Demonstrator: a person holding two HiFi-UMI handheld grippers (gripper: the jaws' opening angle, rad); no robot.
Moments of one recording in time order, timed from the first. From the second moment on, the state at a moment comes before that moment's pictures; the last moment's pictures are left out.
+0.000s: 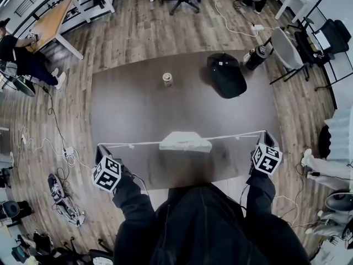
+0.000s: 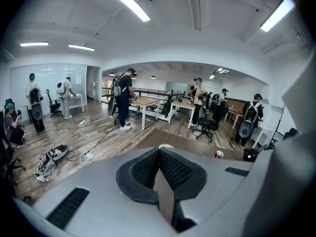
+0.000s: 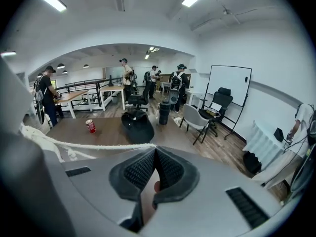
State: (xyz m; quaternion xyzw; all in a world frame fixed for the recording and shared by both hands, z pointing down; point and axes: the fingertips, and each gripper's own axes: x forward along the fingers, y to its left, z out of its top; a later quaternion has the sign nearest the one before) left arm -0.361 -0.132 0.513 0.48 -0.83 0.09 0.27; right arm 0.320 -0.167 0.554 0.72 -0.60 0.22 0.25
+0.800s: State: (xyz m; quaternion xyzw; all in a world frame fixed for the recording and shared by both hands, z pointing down) left arm -0.163 -0.196 0.663 0.68 -0.59 0.22 0.37; right arm 0.094 -0.195 0.629 0.50 -0.78 0.24 0.29
